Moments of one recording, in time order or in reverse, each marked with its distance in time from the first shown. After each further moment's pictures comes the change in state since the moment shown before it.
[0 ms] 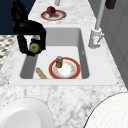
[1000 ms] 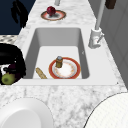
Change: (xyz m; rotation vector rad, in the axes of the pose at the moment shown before) left hand 0.000 0.000 0.000 0.000 0.000 0.000; right hand -0.094 0.052 0.090 0.009 0.001 -0.009
